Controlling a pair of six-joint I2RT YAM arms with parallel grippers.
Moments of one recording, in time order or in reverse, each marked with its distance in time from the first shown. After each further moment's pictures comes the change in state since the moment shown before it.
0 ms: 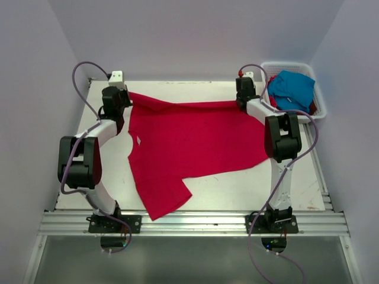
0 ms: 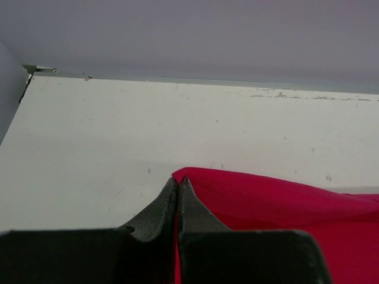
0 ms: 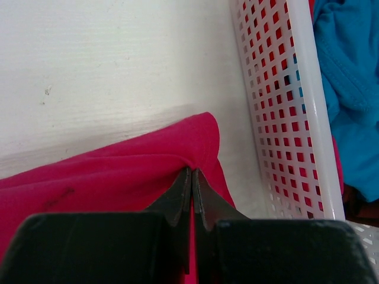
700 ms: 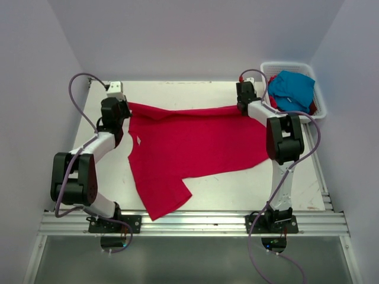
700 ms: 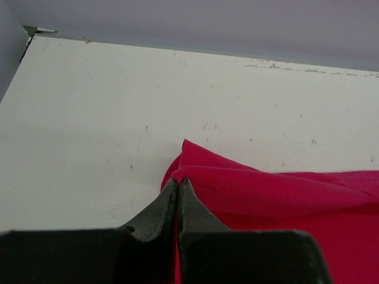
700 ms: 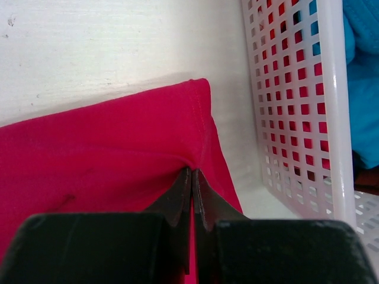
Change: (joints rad) left arm -0.020 -0.189 -0.193 -0.032 -0.027 -0.050; right arm 0.000 -0.045 -0.072 -0.092 0.000 0.018
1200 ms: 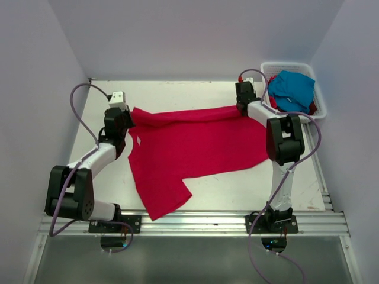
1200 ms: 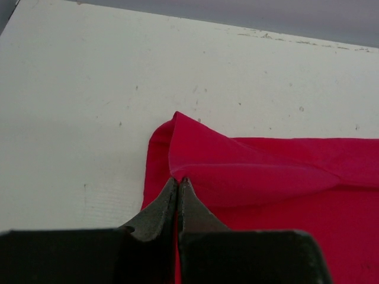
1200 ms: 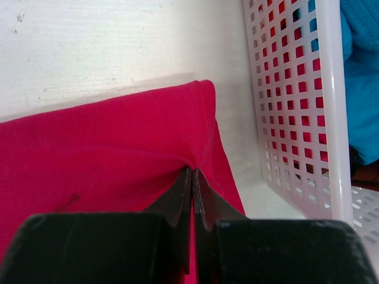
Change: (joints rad) left arm -0.060 -0.148 -0.148 -0.037 -0.059 -0.053; right arm 0.010 -0.020 -0.011 -0.010 0.003 0.003
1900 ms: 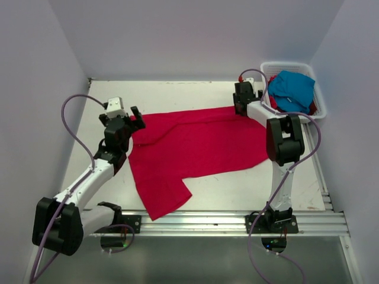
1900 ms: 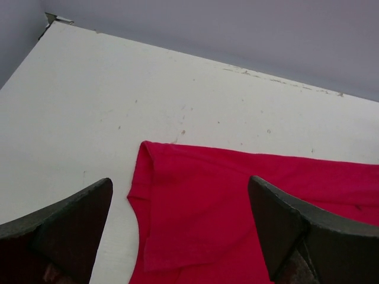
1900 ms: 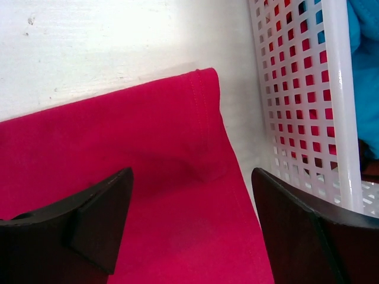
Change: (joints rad) left arm -0.154 -0.305 -0.110 -0.092 -0.214 -0.111; right arm 0.008 -0.002 -0.002 -0.007 -0.006 0.047
